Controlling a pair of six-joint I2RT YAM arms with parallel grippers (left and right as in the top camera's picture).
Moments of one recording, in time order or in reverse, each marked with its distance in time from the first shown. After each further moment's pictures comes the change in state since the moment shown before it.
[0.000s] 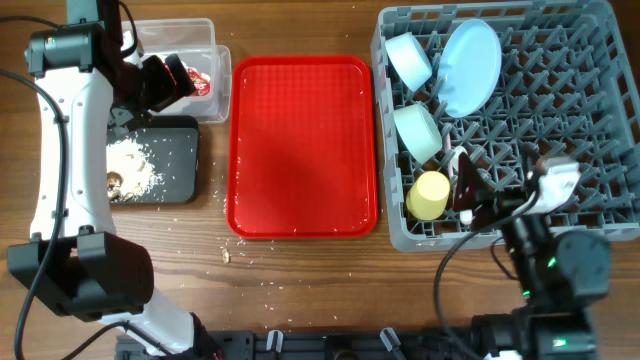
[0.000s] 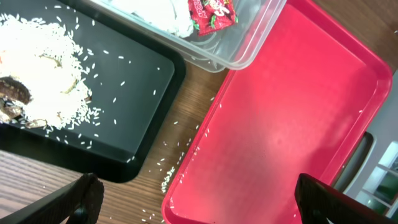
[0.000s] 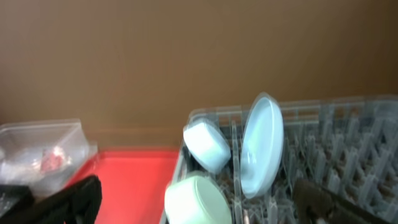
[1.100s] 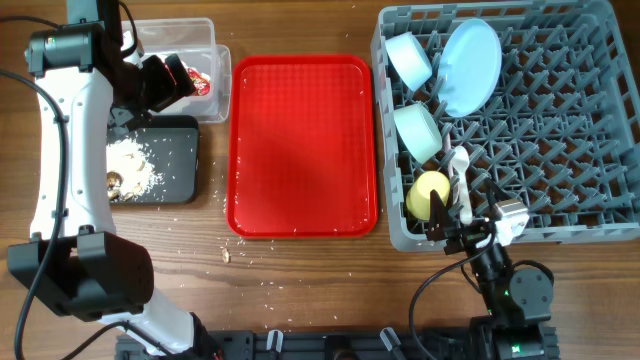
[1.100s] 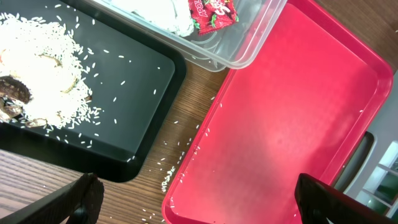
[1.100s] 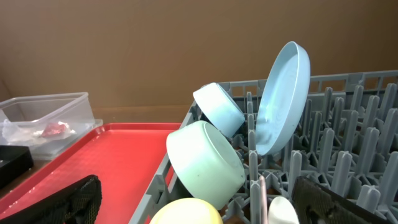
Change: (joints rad) left arm 0.000 0.000 0.000 0.000 0.000 0.000; right arm 0.065 -0.375 -0.483 0.173 0.000 -0.003
